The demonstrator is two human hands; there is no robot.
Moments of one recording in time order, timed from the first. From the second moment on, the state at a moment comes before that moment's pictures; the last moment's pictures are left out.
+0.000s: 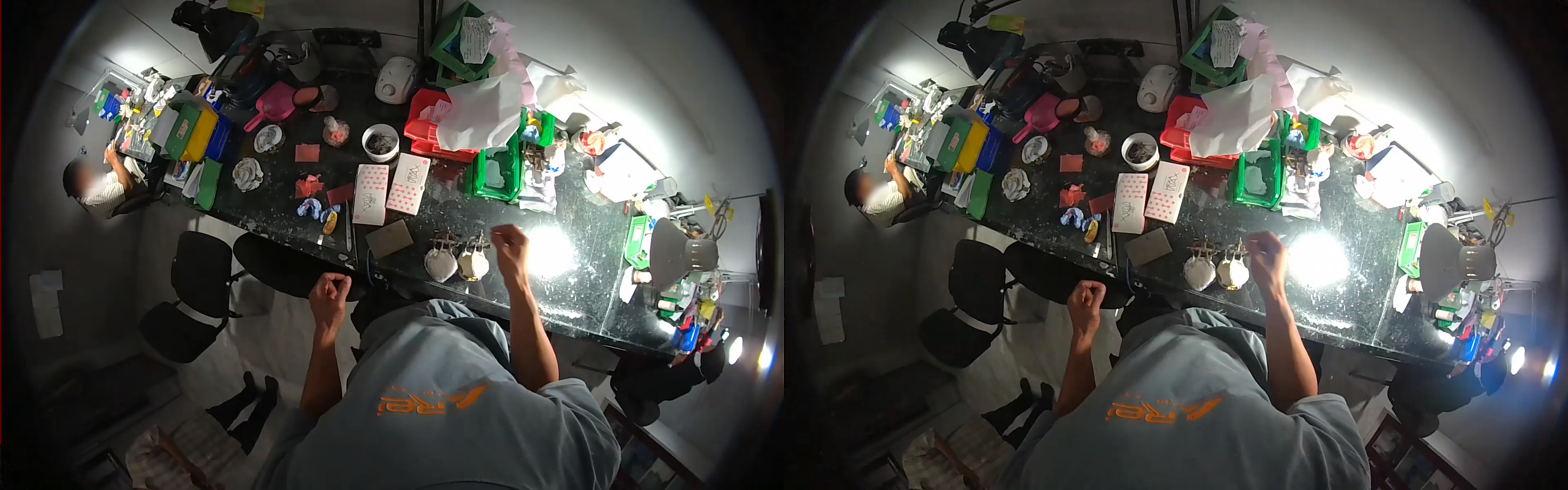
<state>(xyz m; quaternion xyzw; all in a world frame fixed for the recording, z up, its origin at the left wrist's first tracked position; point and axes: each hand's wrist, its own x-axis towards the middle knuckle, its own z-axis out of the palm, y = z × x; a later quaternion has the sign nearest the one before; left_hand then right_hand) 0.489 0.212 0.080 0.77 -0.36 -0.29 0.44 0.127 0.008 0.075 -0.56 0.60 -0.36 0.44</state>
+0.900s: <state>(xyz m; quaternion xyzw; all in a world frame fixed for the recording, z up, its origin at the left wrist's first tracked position) 0.700 0.269 0.088 0.78 -0.42 -0.26 0.39 0.365 -0.022 0.029 -0.70 0.69 -0.05 0.18</state>
